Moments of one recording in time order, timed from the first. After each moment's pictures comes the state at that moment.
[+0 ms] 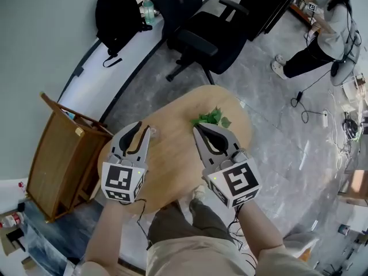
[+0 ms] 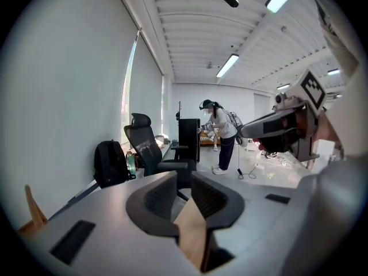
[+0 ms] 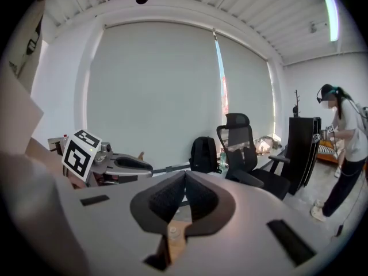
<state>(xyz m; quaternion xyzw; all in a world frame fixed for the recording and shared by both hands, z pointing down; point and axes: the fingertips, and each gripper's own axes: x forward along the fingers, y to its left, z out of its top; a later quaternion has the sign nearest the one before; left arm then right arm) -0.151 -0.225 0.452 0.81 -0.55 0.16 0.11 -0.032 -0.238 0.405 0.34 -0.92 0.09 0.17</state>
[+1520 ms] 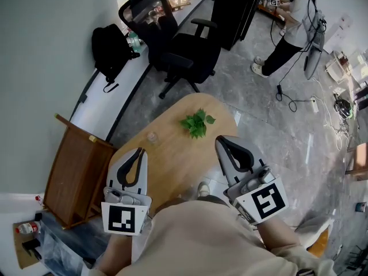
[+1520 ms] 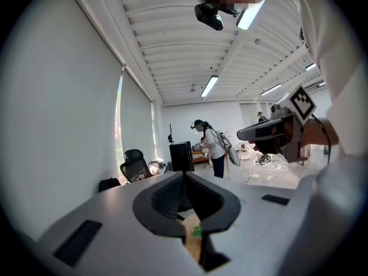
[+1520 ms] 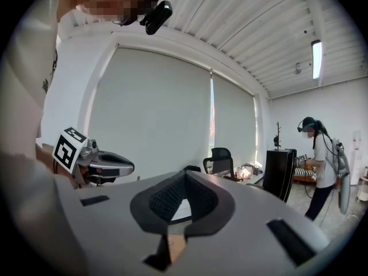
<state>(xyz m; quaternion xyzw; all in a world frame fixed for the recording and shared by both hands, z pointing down) -0.081 -0.070 0.236 0.83 -0.55 0.13 0.01 0.079 -0.092 0.200 0.41 -0.91 0.01 0.08</state>
